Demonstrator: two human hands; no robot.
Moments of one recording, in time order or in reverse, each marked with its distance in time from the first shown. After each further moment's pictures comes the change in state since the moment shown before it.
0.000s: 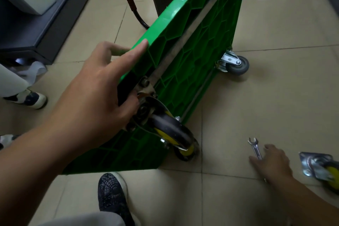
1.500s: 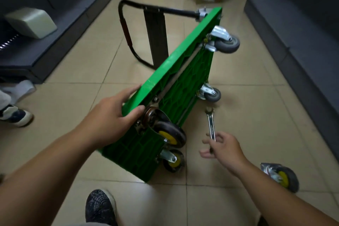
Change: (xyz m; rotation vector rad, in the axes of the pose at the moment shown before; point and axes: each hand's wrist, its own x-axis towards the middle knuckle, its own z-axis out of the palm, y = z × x) left_hand -0.031 -0.028 -0.017 -0.250 -0.030 -0.175; right_hand -0.139 -0.127 -0.090 0.896 -0.228 -0.360
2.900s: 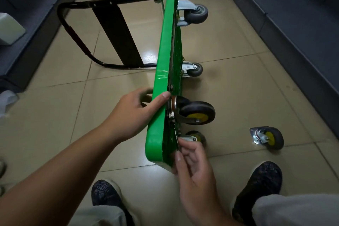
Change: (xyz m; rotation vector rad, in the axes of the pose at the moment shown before) left_hand -0.018 0.074 0.052 -0.426 -0.313 -0.078; right_hand -0.173 0.015 0.073 0.244 0.081 -0.387
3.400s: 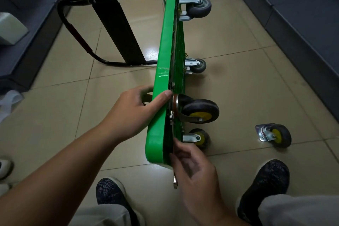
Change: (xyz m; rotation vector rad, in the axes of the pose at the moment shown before) left_hand 0.000 0.007 -0.001 0.028 -0.009 0.010; right_hand 0.008 0.008 -0.001 -0.151 -0.017 -0.030
